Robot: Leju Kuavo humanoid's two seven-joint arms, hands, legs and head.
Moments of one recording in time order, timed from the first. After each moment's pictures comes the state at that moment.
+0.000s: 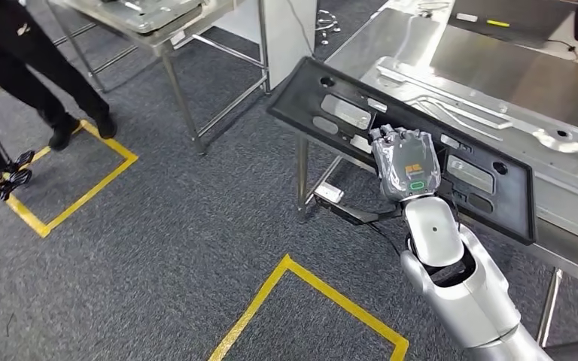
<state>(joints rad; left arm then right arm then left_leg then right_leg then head) -0.09 -0.06 -0.91 0.01 1.51 0.06 -0.15 -0.57 -0.22 0.57 -1.39 1.57 0.06 0.09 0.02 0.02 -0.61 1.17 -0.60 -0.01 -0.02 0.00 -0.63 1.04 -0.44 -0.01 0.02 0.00</state>
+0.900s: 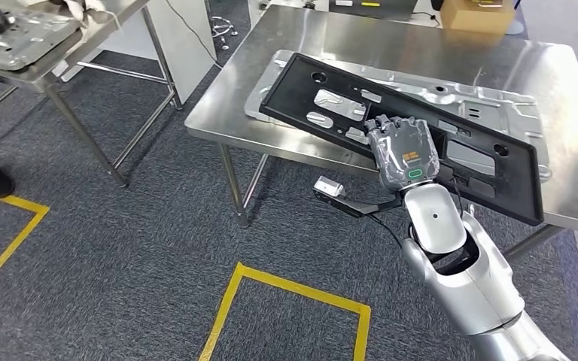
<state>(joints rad) -0.08 -0.06 -0.90 0.01 1.51 0.04 -0.14 -0.64 -0.23 0.59 -1.36 1.57 0.10 0.04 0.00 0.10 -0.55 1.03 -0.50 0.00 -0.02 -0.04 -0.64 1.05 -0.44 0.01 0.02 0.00</state>
